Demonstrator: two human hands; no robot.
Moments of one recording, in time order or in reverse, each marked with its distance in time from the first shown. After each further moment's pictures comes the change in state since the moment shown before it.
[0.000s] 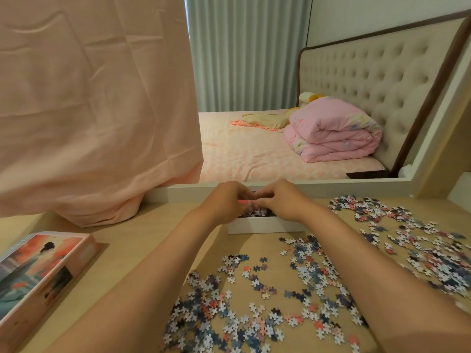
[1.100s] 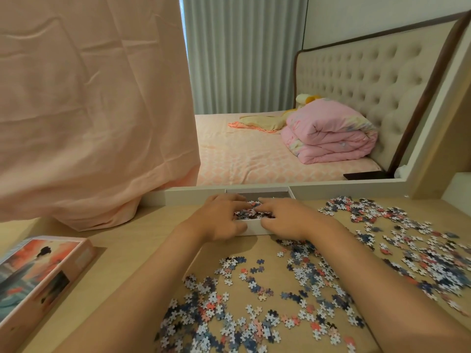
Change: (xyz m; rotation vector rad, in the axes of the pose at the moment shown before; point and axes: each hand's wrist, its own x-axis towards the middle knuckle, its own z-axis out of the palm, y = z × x) left_hand -0.018 -0.013 0.005 0.241 -0.197 0.046; right_hand -0.030 0.004 -0.007 -0.435 -0.250 -0.037
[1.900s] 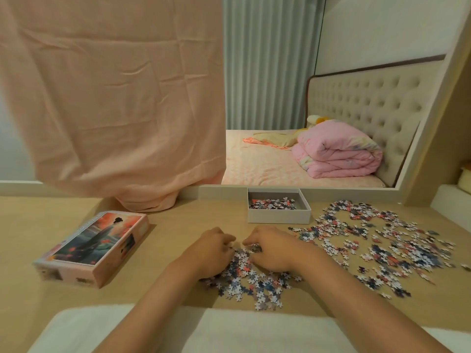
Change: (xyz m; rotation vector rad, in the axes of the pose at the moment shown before) left_hand -0.170 0.024 0.002 -0.143 0.009 -0.311; right_hand -0.083 -0.104 0.051 -0.041 -0.027 -0.128
